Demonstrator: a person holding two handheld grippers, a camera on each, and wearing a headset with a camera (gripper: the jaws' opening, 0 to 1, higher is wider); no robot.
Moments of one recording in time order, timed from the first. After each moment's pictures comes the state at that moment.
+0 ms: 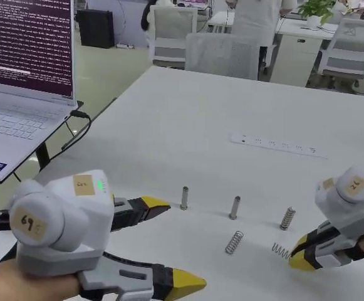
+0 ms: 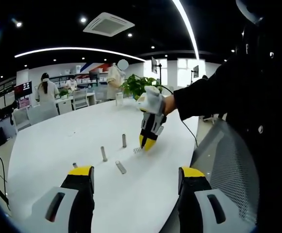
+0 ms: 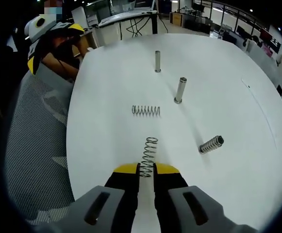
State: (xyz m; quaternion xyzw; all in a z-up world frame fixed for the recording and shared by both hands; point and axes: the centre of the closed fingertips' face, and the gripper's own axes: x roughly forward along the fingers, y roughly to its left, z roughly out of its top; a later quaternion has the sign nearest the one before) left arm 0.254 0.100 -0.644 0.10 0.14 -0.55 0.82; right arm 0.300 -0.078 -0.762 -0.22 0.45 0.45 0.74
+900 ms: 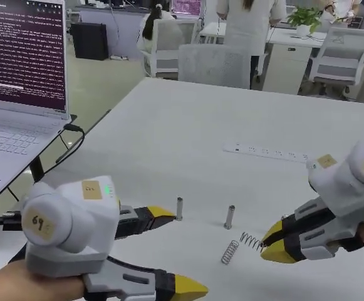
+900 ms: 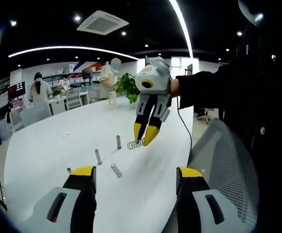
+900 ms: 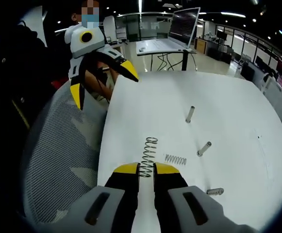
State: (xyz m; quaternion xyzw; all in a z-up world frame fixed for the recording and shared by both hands) left arm 0.257 0.085 -0.641 0.11 0.14 -0.58 0.80; right arm 0.272 -0.004 -0.681 -0.22 0.34 0.56 0.72
